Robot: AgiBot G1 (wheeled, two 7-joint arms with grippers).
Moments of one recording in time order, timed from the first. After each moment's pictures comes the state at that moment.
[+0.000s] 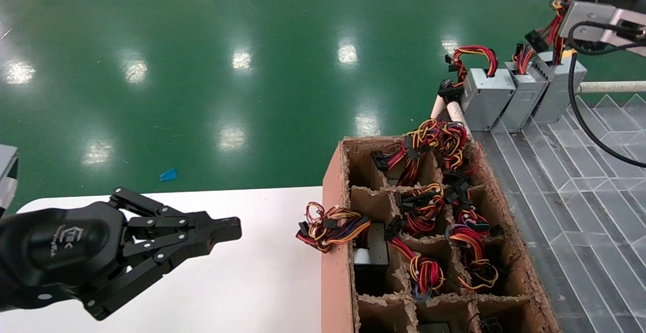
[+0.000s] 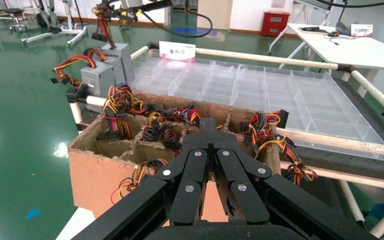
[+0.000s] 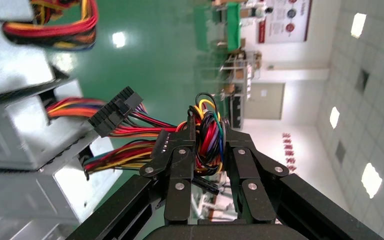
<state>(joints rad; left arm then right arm) -1.10 0.55 0.43 -1.23 0.61 1.42 -0.10 1.91 -0.96 -0.21 0.06 -1.57 -0.62 -1.34</state>
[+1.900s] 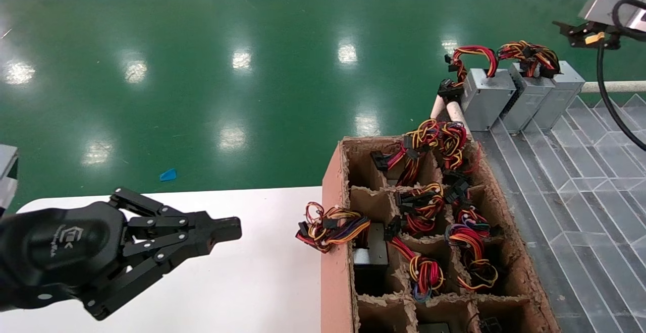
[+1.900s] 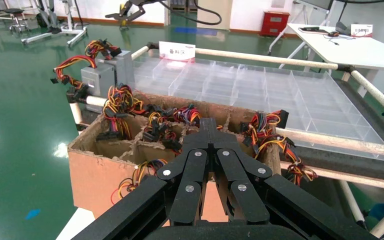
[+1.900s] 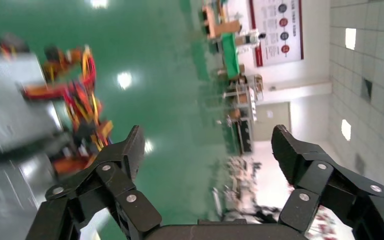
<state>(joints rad) -1.10 0.55 0.43 -1.23 0.61 1.42 -0.10 1.87 -0.88 -0.23 0.18 -1.48 -0.84 -1.12</state>
